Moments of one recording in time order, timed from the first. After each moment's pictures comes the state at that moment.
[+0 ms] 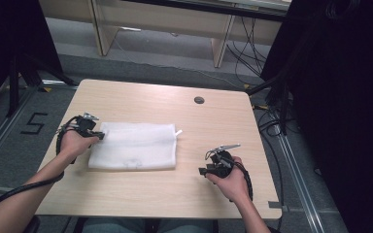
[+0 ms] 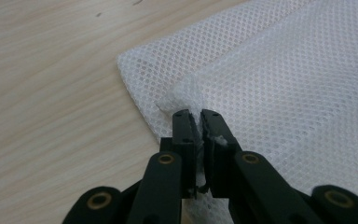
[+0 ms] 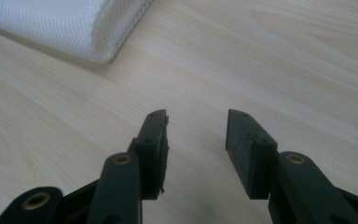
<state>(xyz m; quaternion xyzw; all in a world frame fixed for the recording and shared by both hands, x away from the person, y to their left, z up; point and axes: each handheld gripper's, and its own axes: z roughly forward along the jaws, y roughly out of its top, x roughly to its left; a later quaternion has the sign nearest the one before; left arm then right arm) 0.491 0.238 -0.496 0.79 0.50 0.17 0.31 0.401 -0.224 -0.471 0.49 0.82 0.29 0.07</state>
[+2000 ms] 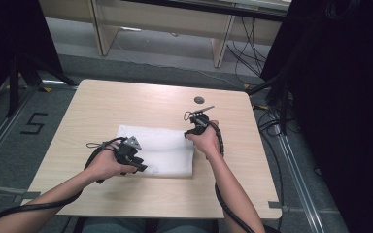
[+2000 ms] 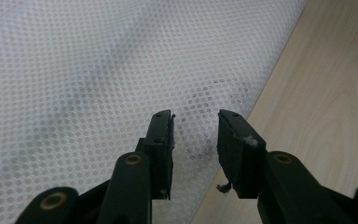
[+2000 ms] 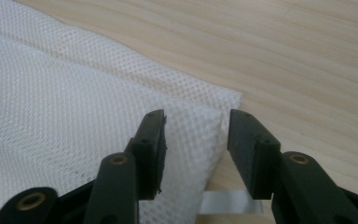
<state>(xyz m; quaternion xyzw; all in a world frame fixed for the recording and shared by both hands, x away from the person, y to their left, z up) 0.424 0.116 -0.479 0.91 0.27 0.04 0.31 0.532 -0.157 -0.463 0.53 0.81 0.24 0.11</state>
